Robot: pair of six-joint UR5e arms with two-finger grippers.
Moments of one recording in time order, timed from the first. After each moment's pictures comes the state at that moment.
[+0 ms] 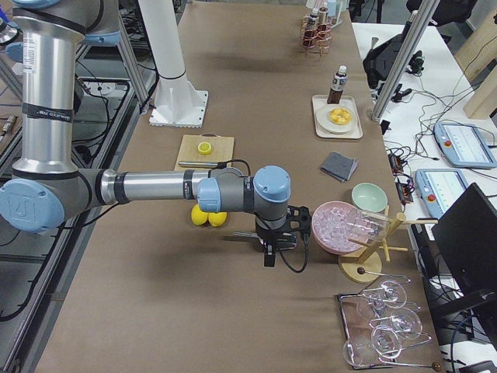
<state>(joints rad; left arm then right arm) -1.53 -1.37 -1.81 -1.62 -2.27 0.04 1.55 -1.69 1.76 -1.57 2.28 0.04</state>
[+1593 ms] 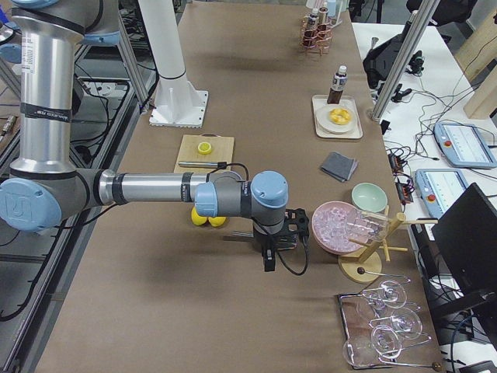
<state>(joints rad) -1.53 -1.35 -1.80 -1.64 -2.27 0.04 1.56 -1.70 1.74 -1.55 2.28 -0.06</state>
